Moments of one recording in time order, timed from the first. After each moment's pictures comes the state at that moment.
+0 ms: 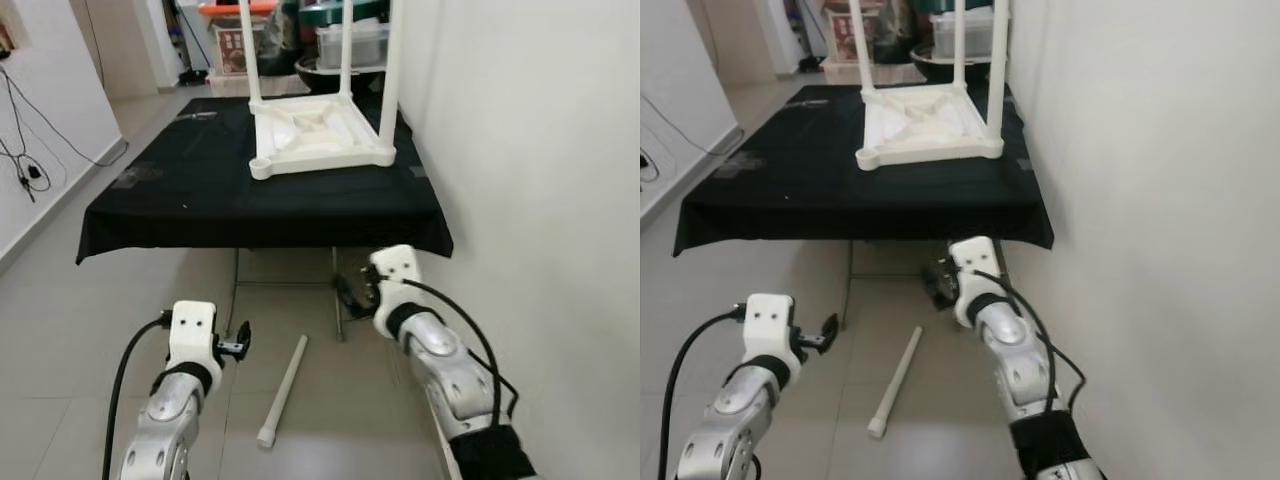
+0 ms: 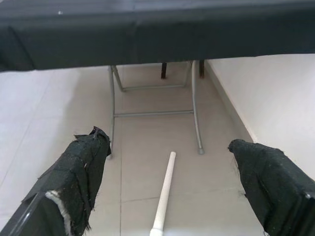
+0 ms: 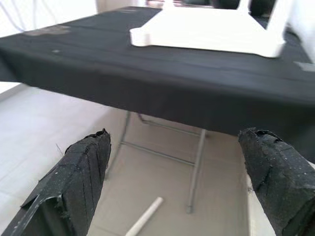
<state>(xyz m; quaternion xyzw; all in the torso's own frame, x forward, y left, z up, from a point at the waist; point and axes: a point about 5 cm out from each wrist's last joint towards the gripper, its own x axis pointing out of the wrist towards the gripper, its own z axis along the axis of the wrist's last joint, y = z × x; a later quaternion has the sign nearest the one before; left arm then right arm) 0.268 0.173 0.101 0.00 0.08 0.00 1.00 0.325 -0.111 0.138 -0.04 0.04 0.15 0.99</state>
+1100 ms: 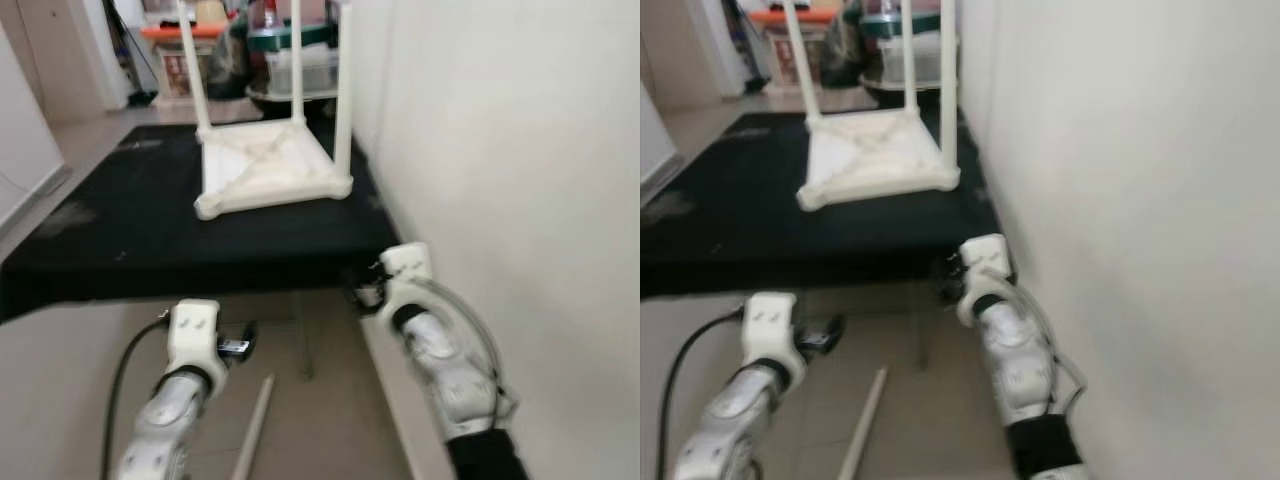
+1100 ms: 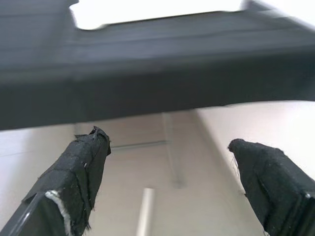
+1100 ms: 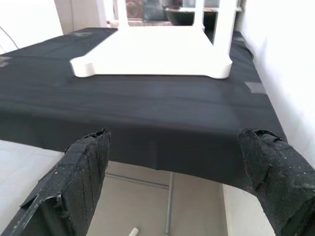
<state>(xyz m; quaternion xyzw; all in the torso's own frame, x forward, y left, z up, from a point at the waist) 0.265 0.179 0.101 0.00 0.08 0.00 1.00 0.322 -0.094 0.137 -0.01 0.04 0.16 0.99</state>
